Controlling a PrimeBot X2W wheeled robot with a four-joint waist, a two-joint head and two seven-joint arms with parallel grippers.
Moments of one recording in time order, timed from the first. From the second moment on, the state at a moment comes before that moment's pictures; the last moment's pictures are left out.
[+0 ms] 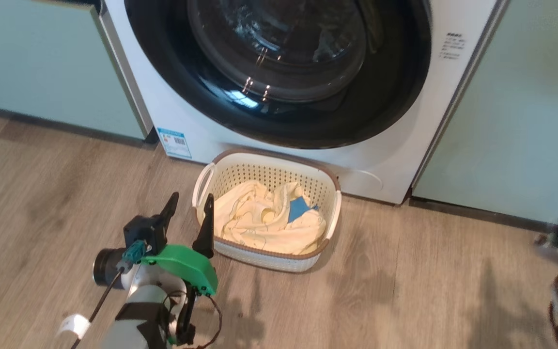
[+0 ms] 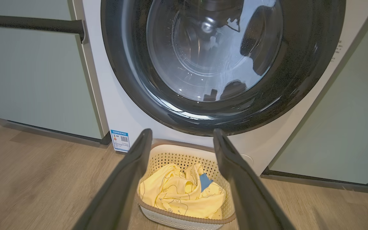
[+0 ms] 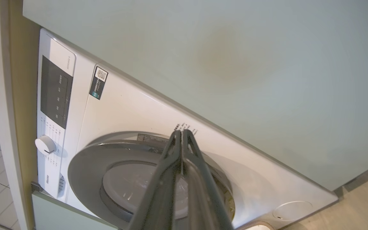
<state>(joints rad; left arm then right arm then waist) -0.24 0.03 -0.13 0.41 -0.22 0.03 -0.25 -0.30 -0.16 0.06 0.32 1.20 0.13 -0.25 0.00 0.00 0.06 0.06</state>
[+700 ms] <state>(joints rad) -0.30 0.03 -0.20 0.40 -0.27 0.06 -0.25 -0.67 -0.30 -0.02 0.57 1.67 0.13 0.15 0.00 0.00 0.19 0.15</state>
